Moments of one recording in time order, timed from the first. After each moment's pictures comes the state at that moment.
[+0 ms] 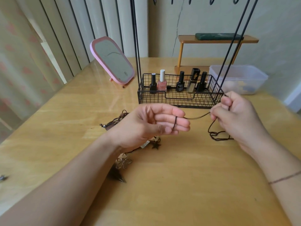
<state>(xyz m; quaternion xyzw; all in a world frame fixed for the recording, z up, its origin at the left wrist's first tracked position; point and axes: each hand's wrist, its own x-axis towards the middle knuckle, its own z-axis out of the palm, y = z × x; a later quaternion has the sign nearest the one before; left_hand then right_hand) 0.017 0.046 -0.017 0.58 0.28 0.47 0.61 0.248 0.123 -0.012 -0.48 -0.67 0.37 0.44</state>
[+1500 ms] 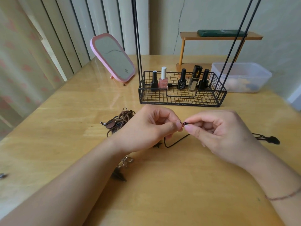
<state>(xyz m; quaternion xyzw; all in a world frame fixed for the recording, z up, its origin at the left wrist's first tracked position) 0.025 0.041 -0.015 0.67 0.47 0.41 0.40 0.231 0.088 -0.021 -0.26 -0.84 0.31 0.37</state>
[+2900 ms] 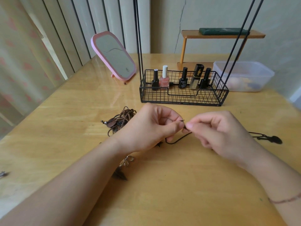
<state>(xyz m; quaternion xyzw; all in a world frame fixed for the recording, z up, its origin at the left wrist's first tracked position) 0.028 0.036 -0.011 0.67 0.49 0.40 0.39 0.225 0.078 -0.012 -0.35 -0.77 0.43 0.31</state>
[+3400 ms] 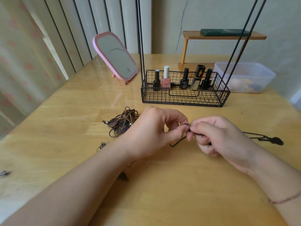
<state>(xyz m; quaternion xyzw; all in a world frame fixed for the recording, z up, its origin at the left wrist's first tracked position) 0.031 0.033 -0.014 0.77 0.48 0.38 0.20 0.220 0.075 -0.008 -0.40 -0.69 0.56 0.23</state>
